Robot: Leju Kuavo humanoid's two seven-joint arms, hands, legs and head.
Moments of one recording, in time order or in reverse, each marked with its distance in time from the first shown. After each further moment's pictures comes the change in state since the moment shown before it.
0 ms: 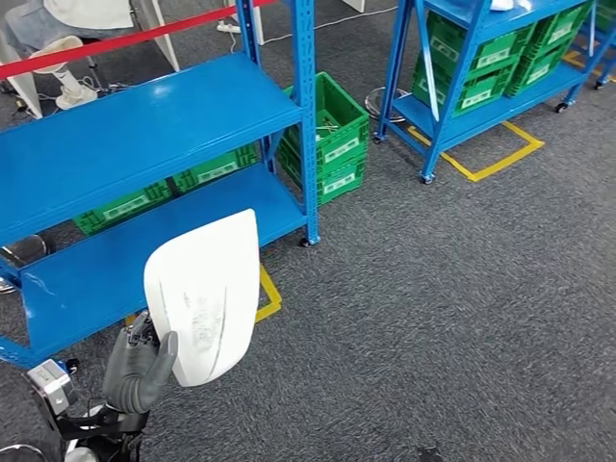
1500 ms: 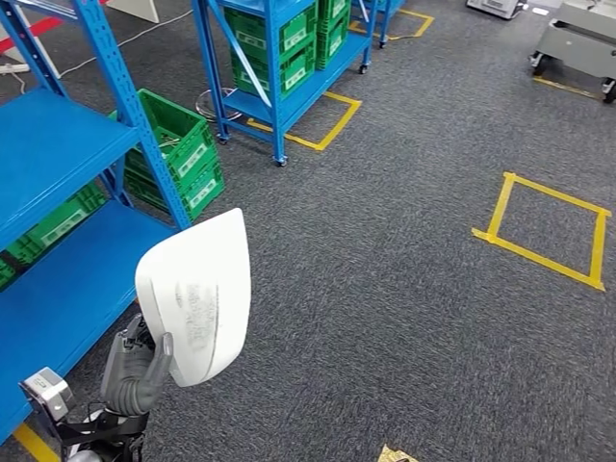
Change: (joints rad) left arm 0.021 -0.087 0.074 0.025 -0.043 -0.041 -0.058; right arm 0.040 0.033 0.107 0.000 0.127 -0.022 0.009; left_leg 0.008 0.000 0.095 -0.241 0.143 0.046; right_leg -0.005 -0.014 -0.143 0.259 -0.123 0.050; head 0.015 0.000
